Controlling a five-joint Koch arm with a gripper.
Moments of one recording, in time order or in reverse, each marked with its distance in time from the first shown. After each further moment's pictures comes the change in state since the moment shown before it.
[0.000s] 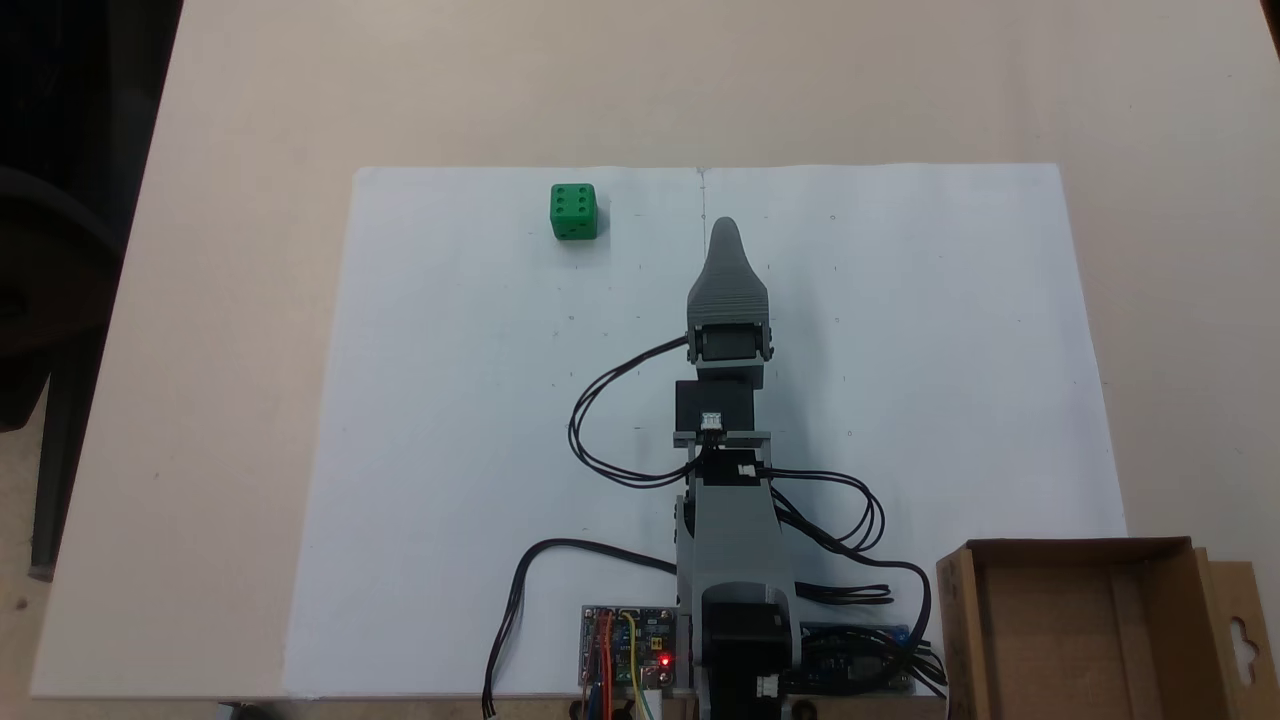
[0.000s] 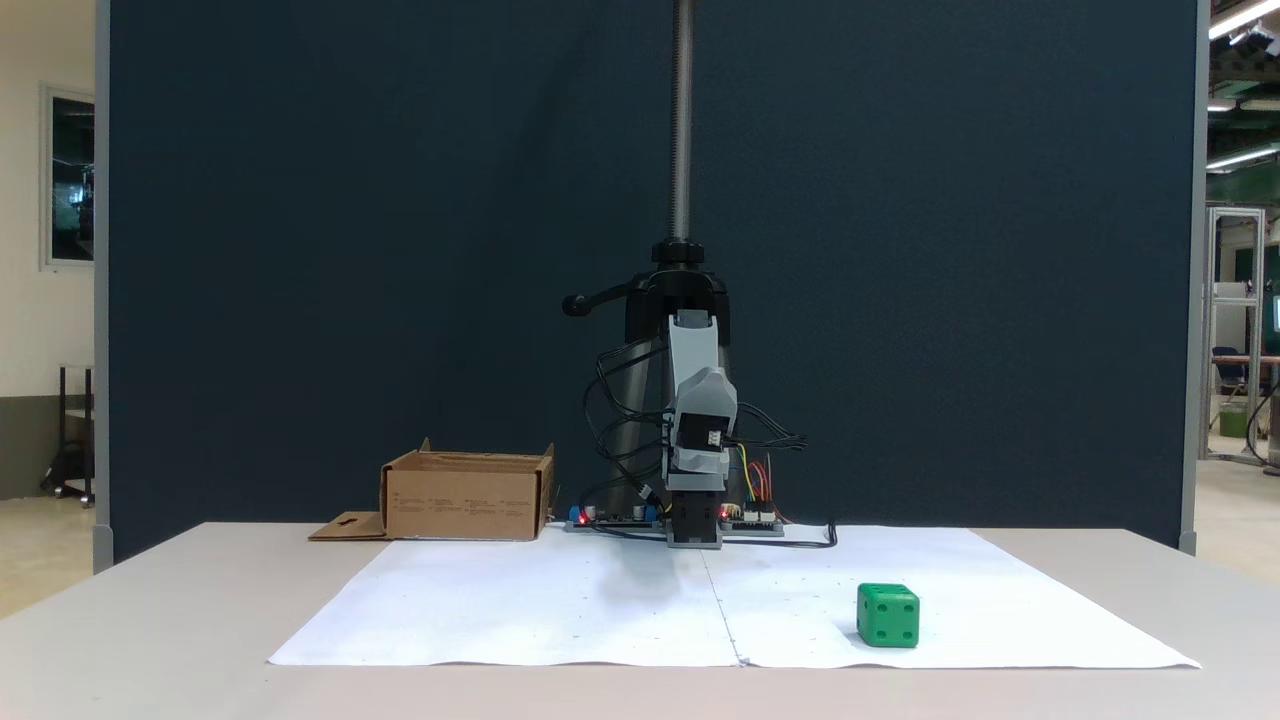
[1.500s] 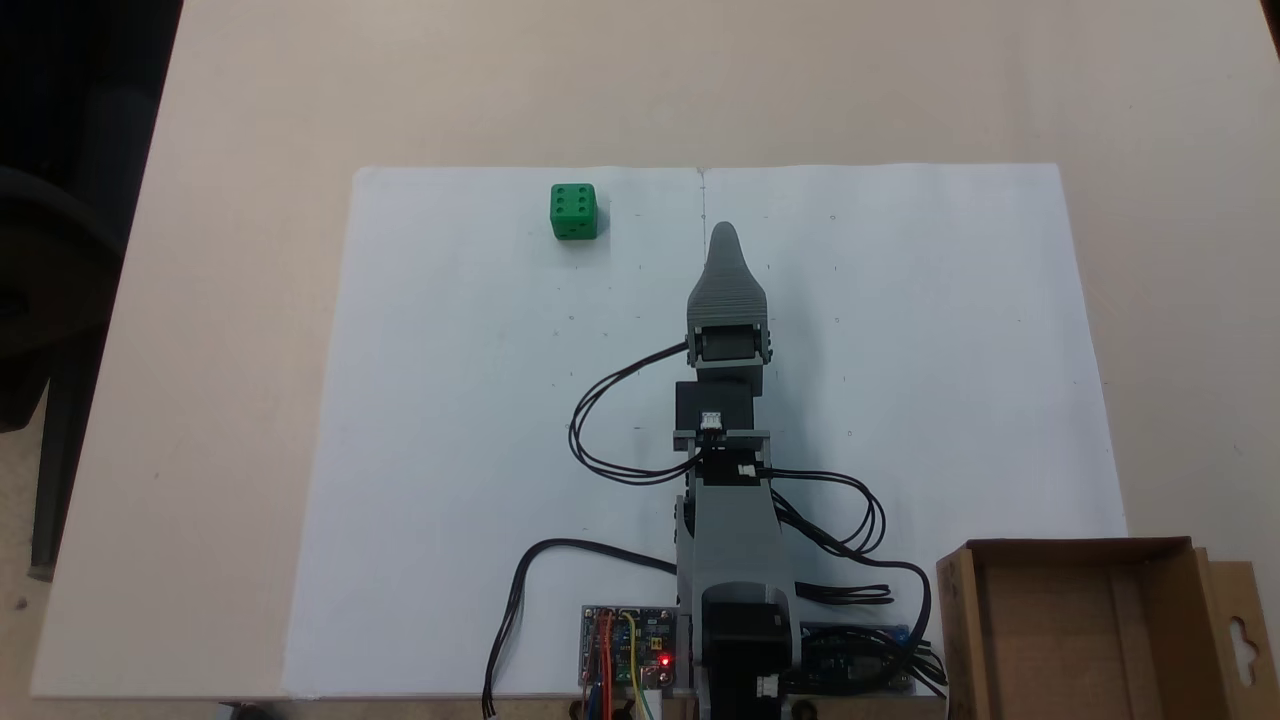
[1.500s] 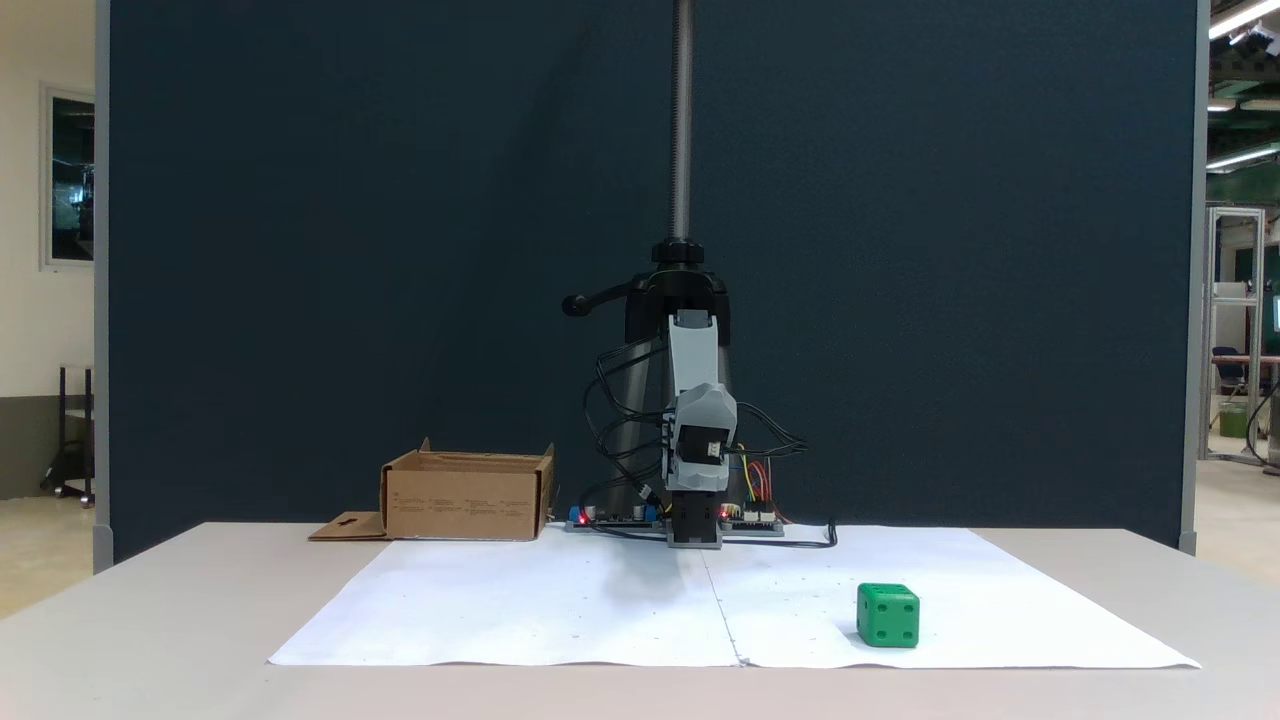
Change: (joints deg) arm 0.0 0.0 0.0 5.7 0.0
